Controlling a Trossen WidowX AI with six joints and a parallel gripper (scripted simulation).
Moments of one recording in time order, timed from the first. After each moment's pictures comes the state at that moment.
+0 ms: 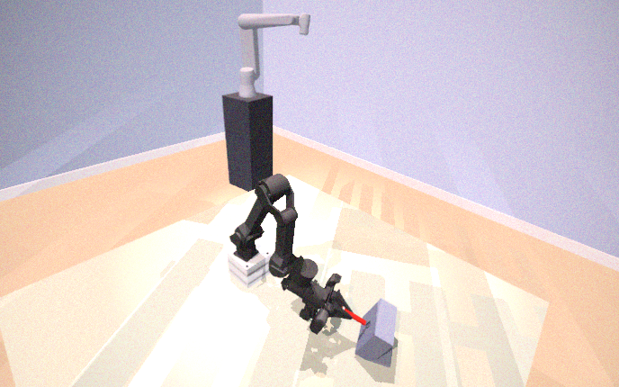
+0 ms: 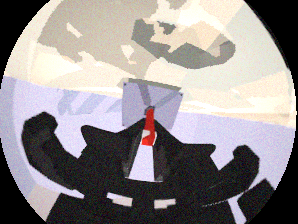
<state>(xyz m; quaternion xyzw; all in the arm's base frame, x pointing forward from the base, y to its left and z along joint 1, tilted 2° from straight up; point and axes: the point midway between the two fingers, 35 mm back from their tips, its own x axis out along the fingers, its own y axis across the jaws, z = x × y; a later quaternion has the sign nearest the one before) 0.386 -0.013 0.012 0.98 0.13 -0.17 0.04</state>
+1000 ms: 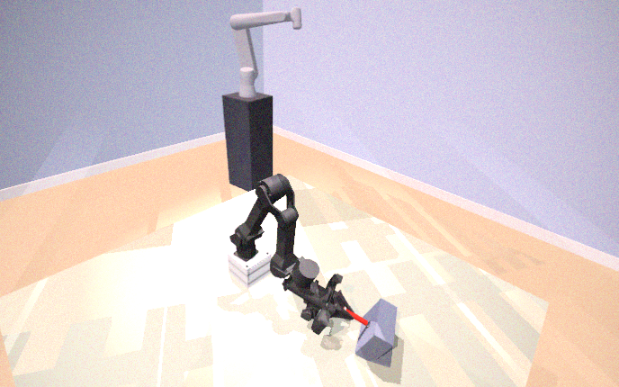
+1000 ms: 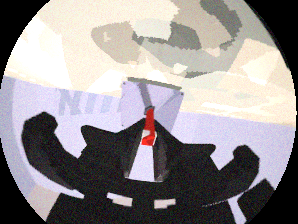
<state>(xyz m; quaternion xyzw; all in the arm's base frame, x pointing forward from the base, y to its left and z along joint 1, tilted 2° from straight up) 0.390 -0.011 0.012 0.98 0.13 -0.17 0.04</state>
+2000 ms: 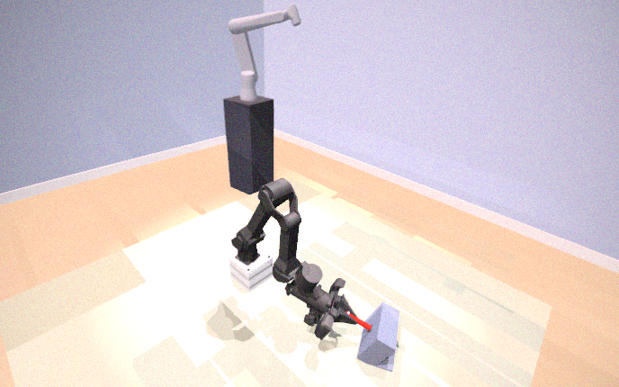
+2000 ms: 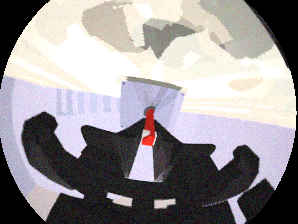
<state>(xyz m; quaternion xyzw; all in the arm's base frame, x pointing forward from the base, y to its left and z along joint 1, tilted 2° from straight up) 0.393 -0.010 0.011 0.98 0.13 -0.17 0.04</state>
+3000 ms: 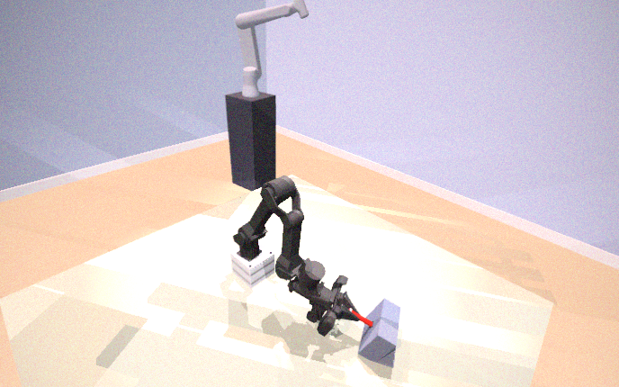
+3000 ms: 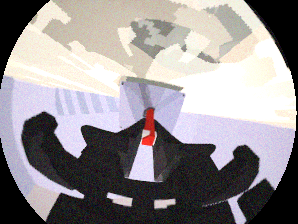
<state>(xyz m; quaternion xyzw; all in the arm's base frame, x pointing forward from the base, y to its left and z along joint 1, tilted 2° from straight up) 0.397 -0.009 0.009 0.98 0.13 -0.17 0.04</state>
